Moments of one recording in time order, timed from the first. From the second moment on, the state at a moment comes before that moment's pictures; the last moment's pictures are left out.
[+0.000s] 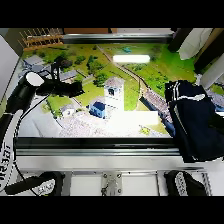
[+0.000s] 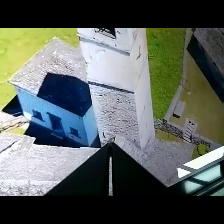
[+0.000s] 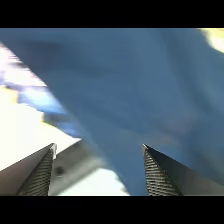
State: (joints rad) left arm -0.08 -1.35 1.24 0.95 -1.05 -1.42; right arm -0.57 -0.68 0.88 -1.39 1.27 1.55
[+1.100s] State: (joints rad) left arm -0.08 -1.35 1.24 0.95 -1.04 -1.42; right arm 0.05 -0.84 0.89 -1.19 1.10 1.47
